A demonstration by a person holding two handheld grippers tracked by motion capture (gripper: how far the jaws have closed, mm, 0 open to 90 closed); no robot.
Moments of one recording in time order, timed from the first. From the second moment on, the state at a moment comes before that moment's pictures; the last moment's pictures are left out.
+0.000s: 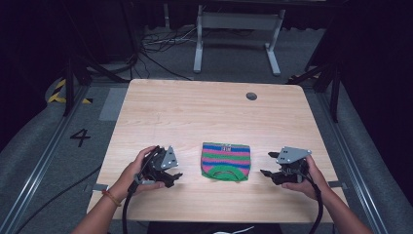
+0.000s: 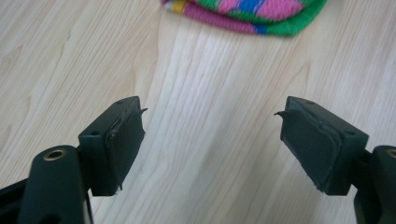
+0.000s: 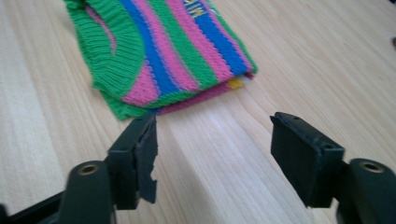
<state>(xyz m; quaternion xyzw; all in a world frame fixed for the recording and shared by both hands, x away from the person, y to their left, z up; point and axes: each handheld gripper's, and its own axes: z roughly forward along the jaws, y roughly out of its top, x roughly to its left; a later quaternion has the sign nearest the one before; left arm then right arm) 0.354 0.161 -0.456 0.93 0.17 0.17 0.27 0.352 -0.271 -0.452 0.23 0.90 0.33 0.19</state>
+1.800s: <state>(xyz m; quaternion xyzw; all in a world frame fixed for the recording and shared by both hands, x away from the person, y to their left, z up) 0.319 0.288 -0.501 0.86 0.37 0.13 0.33 0.301 -0.399 -0.505 0.42 0.82 0.35 0.16</state>
